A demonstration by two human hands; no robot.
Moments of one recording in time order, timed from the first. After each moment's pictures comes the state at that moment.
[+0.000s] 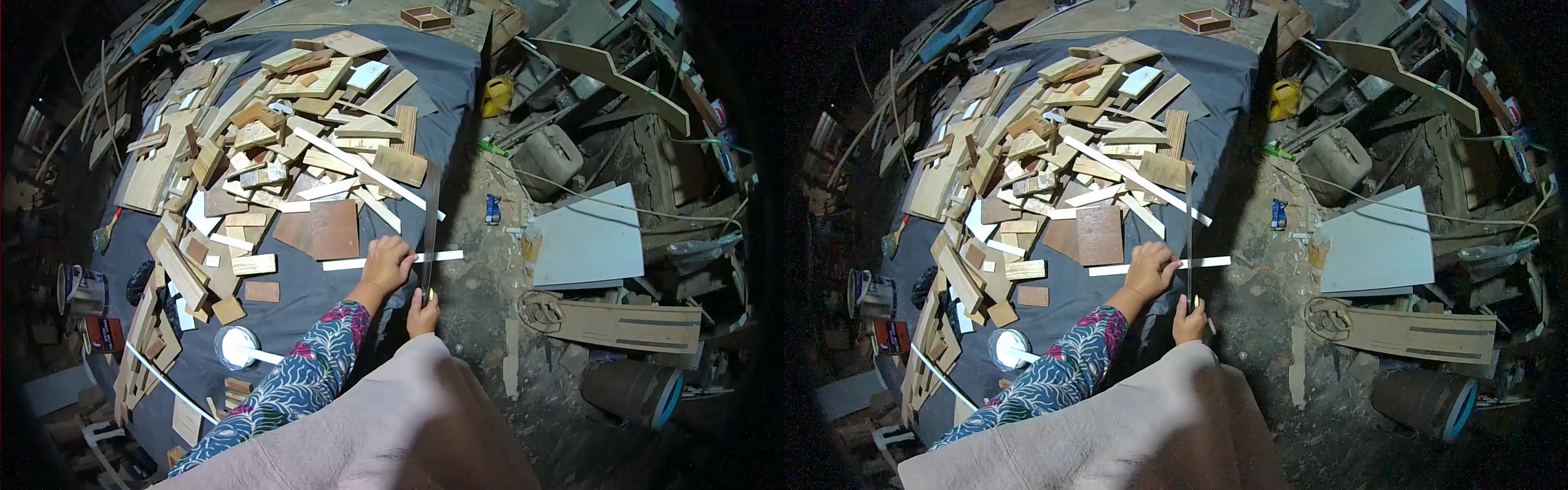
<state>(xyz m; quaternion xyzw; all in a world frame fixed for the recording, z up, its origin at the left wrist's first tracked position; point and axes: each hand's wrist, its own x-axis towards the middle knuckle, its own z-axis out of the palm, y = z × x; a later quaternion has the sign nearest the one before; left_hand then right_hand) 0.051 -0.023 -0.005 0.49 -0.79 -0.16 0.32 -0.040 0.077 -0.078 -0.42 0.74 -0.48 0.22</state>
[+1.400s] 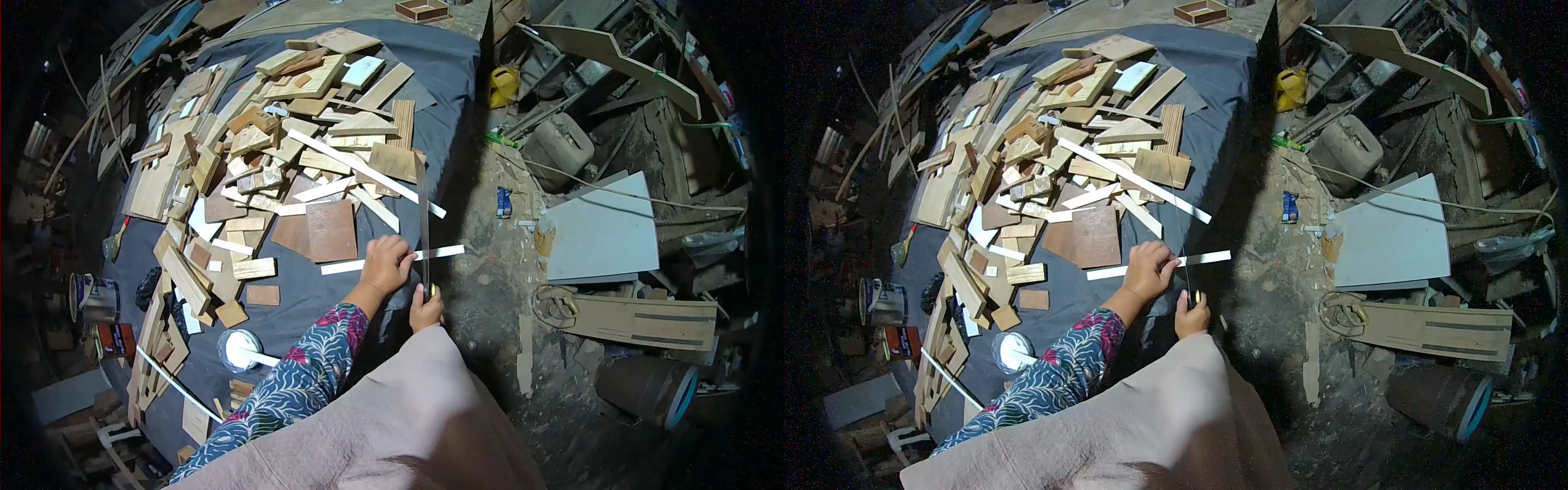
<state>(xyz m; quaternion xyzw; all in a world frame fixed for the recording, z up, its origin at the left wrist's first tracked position) 0.047 -0.024 -0.003 0.50 -0.80 -0.16 0.30 -0.046 0.070 -0.085 -0.42 0.74 -0.44 0.28</state>
